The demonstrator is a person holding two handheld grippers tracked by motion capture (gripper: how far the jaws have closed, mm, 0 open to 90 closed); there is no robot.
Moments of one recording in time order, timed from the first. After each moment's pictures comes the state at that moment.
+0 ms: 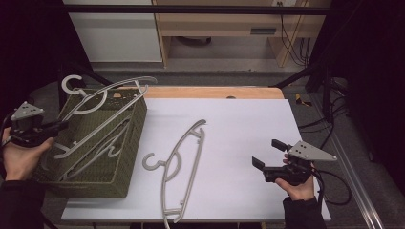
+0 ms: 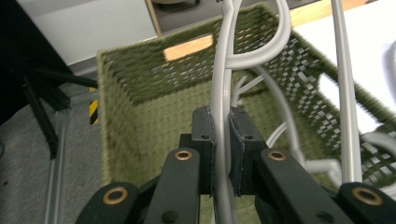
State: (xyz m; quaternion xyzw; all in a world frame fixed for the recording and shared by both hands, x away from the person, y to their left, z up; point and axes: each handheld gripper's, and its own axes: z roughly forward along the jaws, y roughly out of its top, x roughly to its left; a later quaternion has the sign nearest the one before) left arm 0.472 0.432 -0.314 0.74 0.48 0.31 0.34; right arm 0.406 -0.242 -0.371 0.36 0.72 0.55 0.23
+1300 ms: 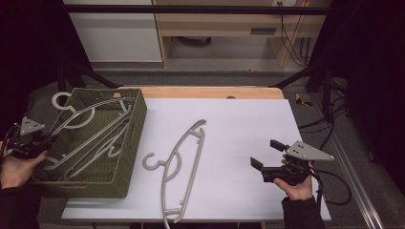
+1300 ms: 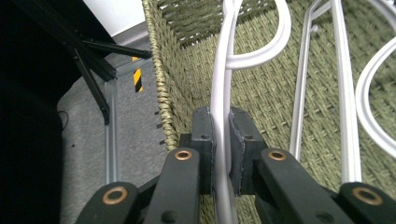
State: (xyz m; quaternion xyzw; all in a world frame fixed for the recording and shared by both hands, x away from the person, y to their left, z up) left arm 0.473 0.460 -0.365 0.76 0.49 0.36 0.23; right arm 0.407 -0.239 -0.373 0.36 0.72 0.55 0.22
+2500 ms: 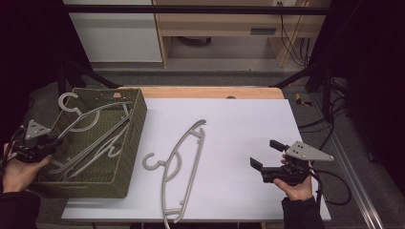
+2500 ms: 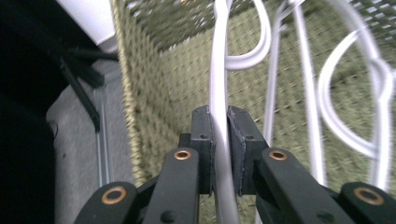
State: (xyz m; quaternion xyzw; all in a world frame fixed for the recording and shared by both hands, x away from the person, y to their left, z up) left arm 0.458 0.443 -0.363 0.78 0.46 0.35 0.25; right arm 0.406 -0.237 -0.372 0.36 0.72 0.55 0.22
